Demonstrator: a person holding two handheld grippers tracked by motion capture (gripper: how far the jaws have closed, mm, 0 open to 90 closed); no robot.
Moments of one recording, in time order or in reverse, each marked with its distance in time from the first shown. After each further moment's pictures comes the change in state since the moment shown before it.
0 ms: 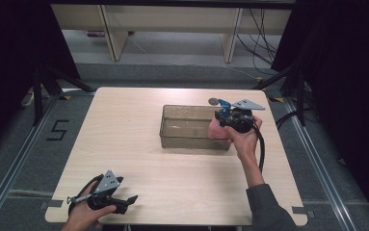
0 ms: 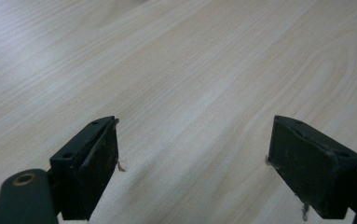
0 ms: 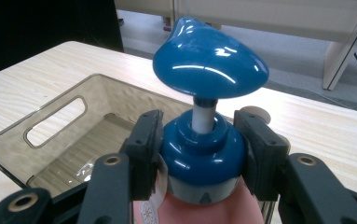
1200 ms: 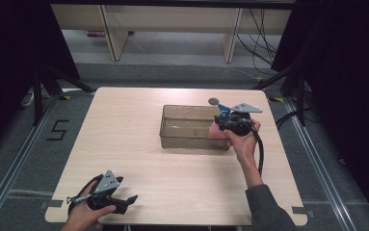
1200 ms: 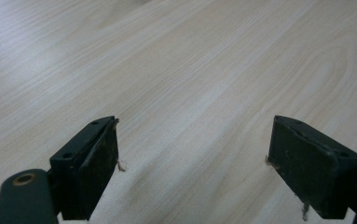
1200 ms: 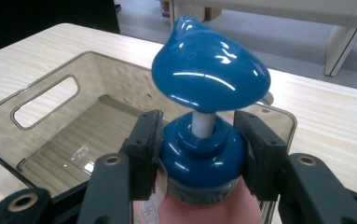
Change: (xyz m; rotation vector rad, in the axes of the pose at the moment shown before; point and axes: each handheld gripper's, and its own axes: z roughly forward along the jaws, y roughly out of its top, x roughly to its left) left arm -0.001 0.000 -0.001 -0.004 -0.011 -0.016; right arm 0.000 -0.014 0.007 0.064 0.008 0.036
